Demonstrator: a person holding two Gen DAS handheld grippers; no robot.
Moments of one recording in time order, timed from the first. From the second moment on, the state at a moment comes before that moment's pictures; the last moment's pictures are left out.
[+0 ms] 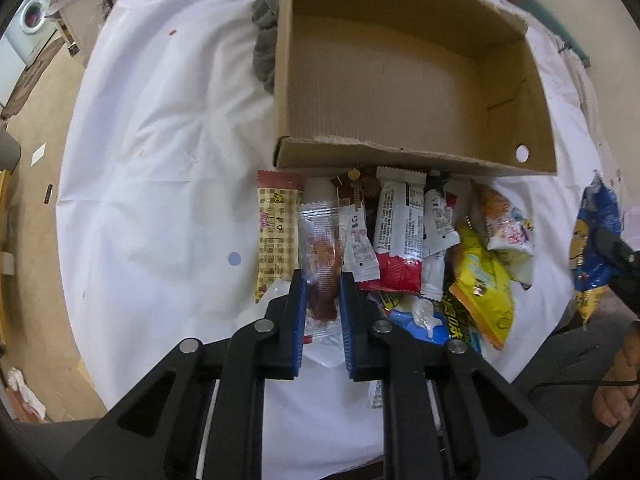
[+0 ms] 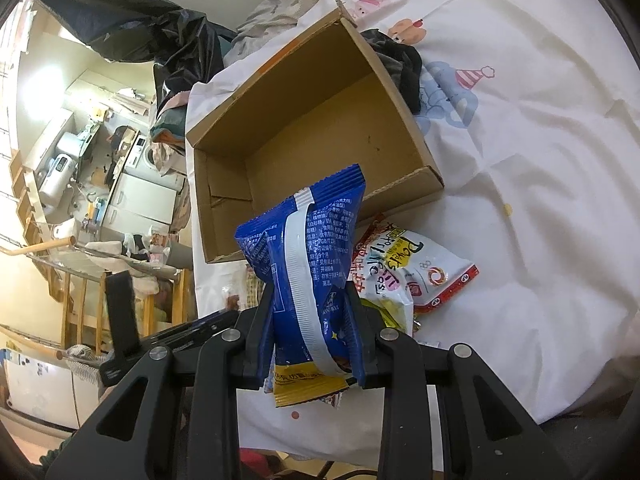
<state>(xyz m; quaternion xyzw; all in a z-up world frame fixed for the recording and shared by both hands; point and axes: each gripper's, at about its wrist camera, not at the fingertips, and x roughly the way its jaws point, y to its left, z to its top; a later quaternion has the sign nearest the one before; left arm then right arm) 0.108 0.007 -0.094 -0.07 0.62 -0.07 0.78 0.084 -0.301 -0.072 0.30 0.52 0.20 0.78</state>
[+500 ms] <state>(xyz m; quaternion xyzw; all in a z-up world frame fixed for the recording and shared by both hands) 0.092 0.009 -0.048 -0.07 0.55 -0.04 0.83 0.079 -0.292 -0.054 0.28 0.49 0.23 0.79</state>
